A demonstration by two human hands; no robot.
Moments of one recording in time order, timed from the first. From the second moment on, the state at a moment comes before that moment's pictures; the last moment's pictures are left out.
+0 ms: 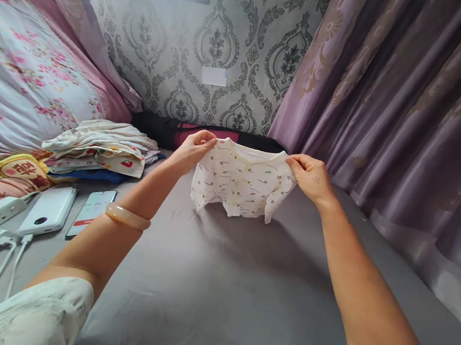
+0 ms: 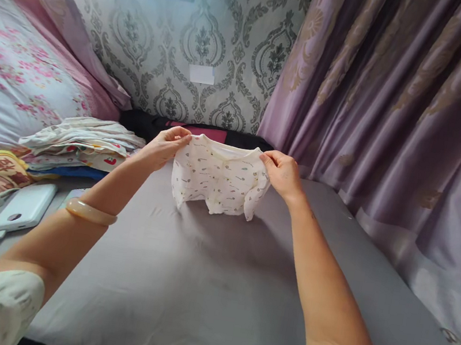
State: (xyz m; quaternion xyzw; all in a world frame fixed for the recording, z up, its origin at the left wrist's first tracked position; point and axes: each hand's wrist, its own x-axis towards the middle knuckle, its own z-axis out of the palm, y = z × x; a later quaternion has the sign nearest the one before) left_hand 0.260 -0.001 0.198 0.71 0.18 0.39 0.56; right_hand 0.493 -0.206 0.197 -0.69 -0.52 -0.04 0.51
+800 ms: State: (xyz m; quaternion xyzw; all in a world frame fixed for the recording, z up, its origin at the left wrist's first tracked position) left_hand 0.234 0.037 0.163 0.83 0.24 0.03 0.50; right_hand 0.484 -0.216 0.161 -0.75 -0.44 0.31 0.37
